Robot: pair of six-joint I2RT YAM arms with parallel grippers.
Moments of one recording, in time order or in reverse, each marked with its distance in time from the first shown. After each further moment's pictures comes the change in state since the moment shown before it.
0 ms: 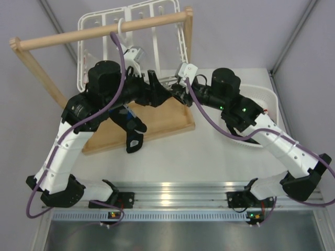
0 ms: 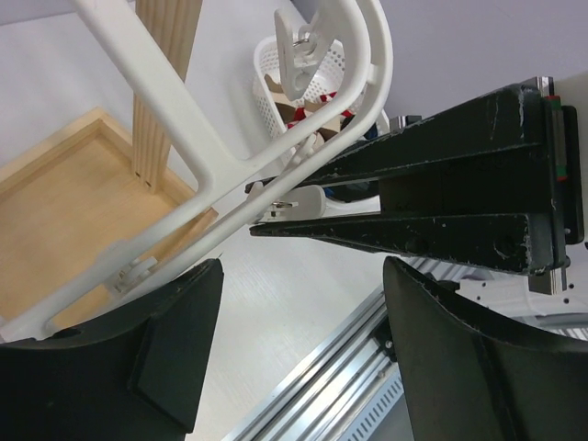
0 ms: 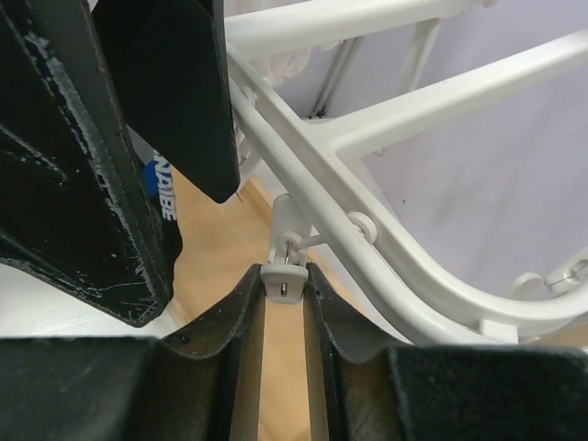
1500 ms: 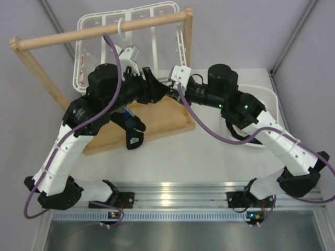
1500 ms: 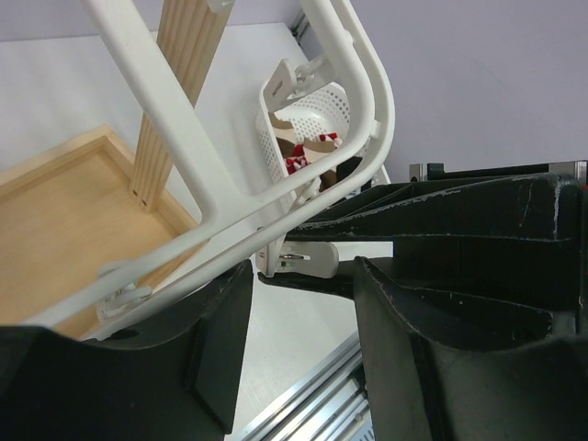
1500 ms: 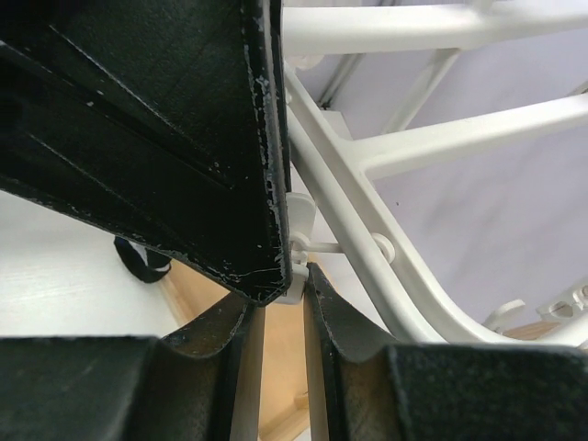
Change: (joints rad) left arm -0.042 -0.030 -0.055 0.096 -0.136 -0.108; right arm 0.053 0.049 0.157 -0.182 0.016 -0.114
